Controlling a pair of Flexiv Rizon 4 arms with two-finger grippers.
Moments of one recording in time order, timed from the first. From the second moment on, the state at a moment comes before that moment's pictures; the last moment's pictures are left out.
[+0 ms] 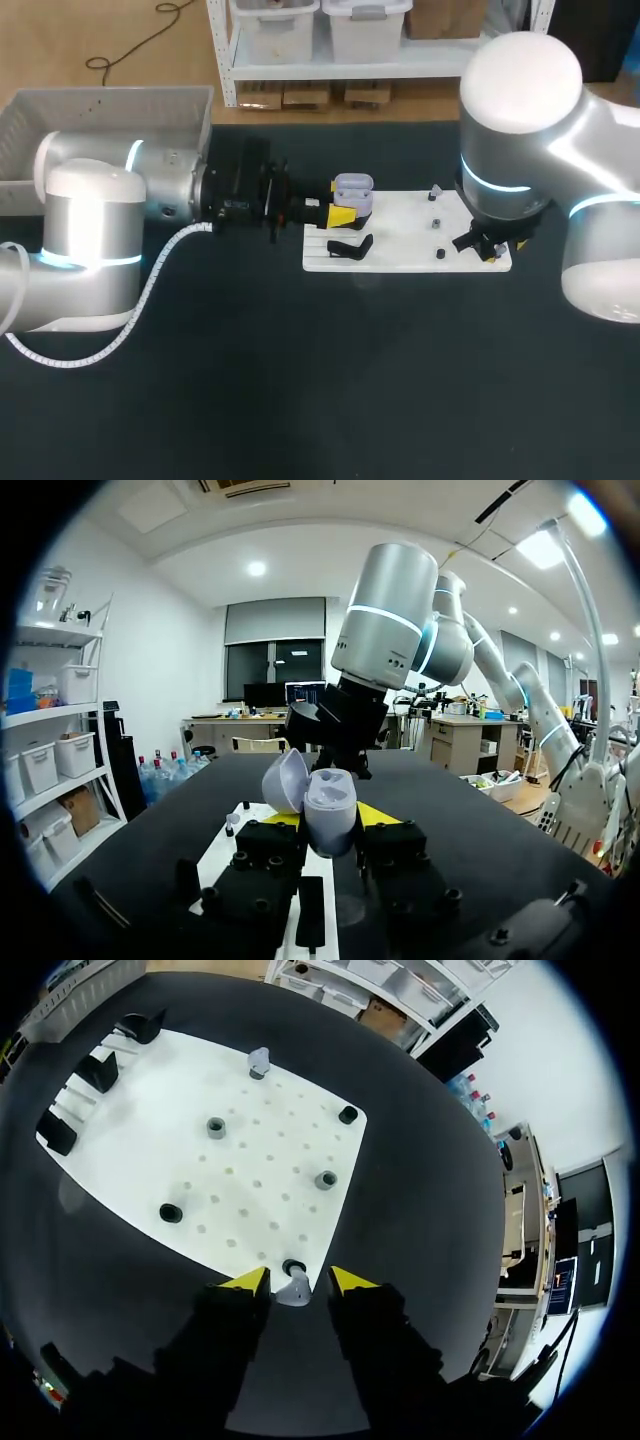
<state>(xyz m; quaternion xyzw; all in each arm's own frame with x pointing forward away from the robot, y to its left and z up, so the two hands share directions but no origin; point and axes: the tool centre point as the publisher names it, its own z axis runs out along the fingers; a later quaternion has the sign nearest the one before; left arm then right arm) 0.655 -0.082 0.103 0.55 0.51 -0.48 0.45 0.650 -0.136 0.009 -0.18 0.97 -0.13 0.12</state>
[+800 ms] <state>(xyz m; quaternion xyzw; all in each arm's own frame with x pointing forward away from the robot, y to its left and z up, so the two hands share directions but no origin) 0.655 -0.082 0.103 0.55 0.51 -0.48 0.45 0.652 -0.135 0.016 -0.18 0.97 -0.14 0.12</state>
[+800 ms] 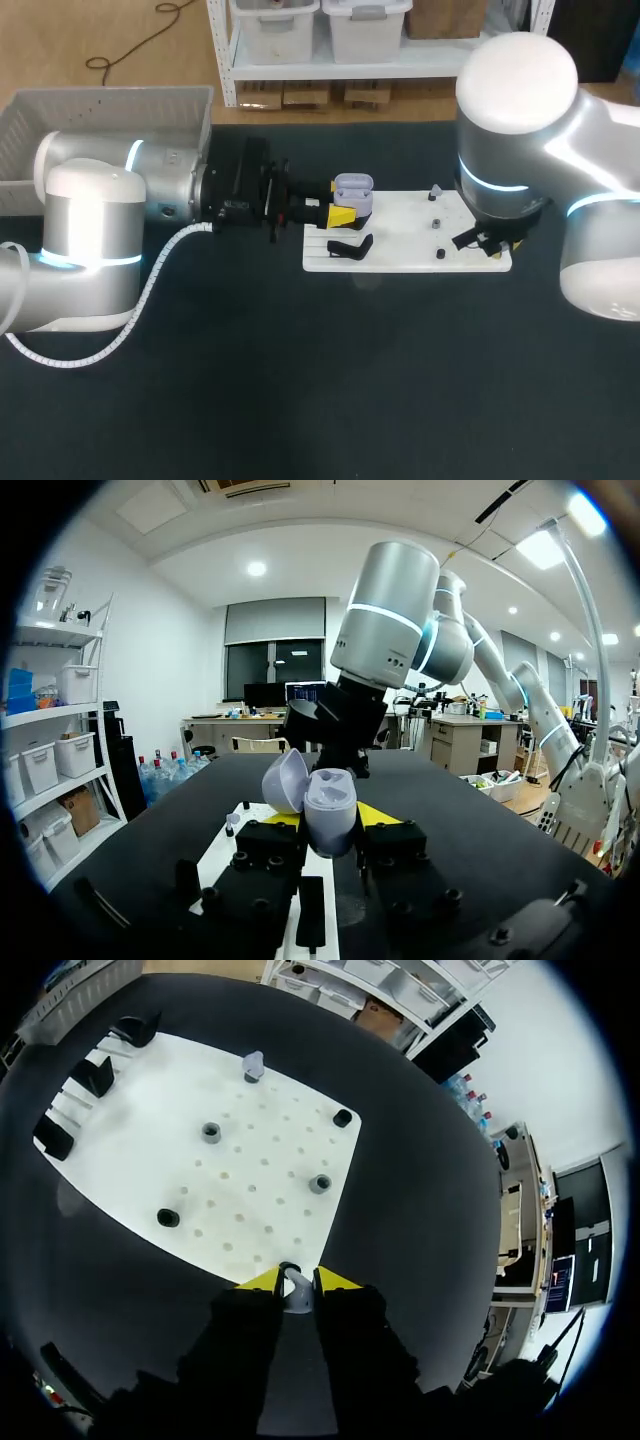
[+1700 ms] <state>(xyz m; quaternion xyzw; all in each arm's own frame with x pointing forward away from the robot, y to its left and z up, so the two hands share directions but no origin) 0.655 -0.082 0.103 0.55 0.51 -0.48 0.45 0.567 -0.029 0.170 -0.01 1.00 -0.08 0.06</state>
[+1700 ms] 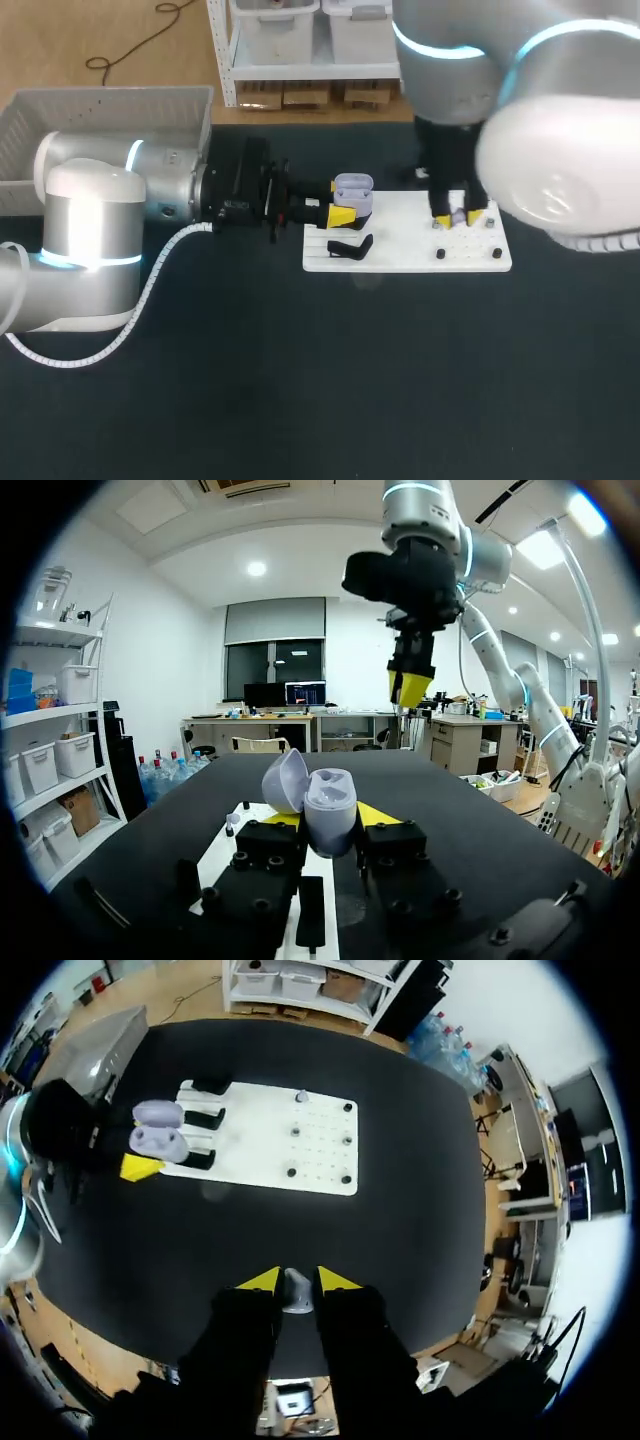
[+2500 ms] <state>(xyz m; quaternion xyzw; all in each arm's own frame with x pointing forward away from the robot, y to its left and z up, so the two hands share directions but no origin) 0.655 -0.082 0.103 0.55 0.51 -0.48 0.45 0.570 -0.009 0.174 0.06 0.99 -0.05 0.07</state>
